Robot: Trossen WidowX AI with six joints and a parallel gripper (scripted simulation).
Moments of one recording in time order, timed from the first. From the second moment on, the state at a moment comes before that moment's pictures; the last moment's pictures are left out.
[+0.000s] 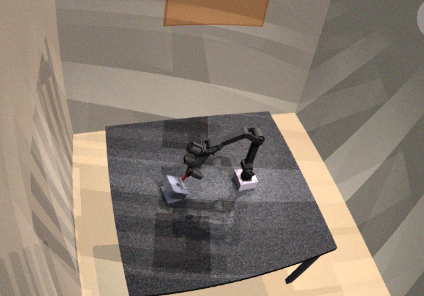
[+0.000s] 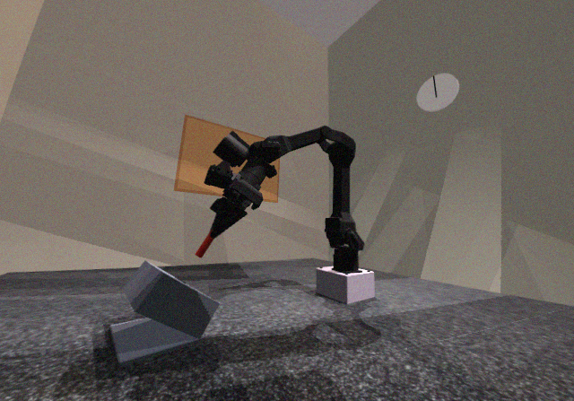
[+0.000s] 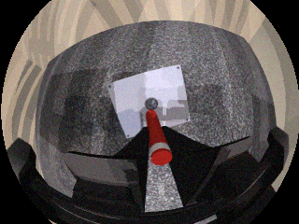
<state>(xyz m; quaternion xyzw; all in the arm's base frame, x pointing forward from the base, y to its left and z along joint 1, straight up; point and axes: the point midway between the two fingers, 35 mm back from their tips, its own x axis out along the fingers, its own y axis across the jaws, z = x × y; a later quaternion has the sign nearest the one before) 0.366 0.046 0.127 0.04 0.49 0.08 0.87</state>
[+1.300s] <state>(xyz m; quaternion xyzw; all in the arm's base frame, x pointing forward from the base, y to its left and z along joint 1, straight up) 0.386 0.048 0.095 0.04 0.48 0.08 0.87</state>
